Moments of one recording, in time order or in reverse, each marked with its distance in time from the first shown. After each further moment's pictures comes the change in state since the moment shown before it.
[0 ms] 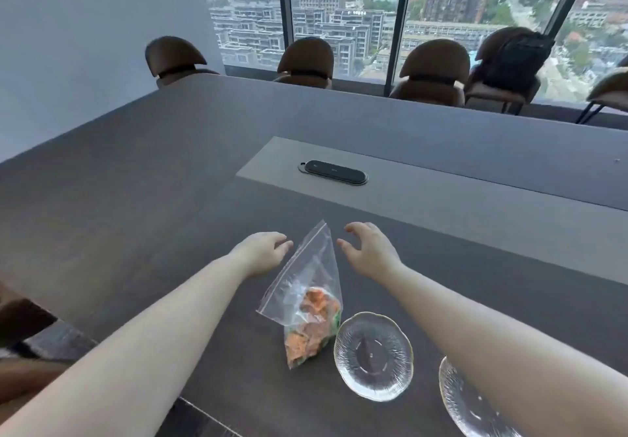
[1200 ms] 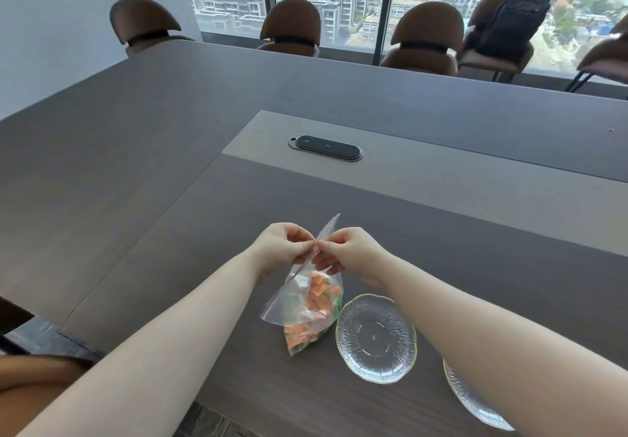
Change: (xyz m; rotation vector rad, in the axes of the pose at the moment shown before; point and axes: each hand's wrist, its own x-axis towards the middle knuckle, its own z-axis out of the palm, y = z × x) left_hand 0.012 0.010 0.032 -0.806 -0.131 -0.008; right_hand -0.008 -0.023 0.026 0.616 -0.278 0.221
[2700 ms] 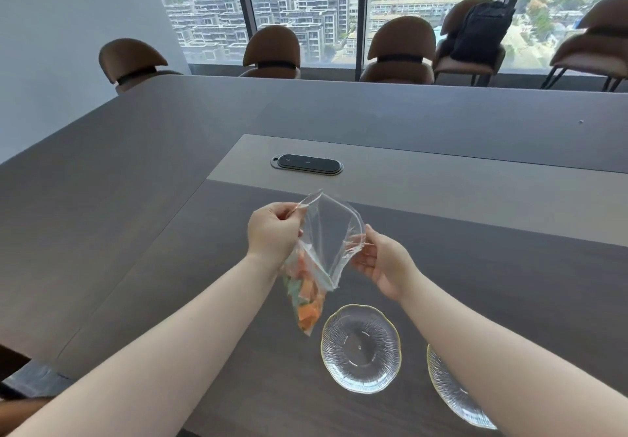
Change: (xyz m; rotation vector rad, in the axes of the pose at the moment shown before) left_hand -0.017 0.077 0.051 -0.142 0.465 0.202; right_hand -0.011 0.045 -0.075 0.749 0.231 0.054
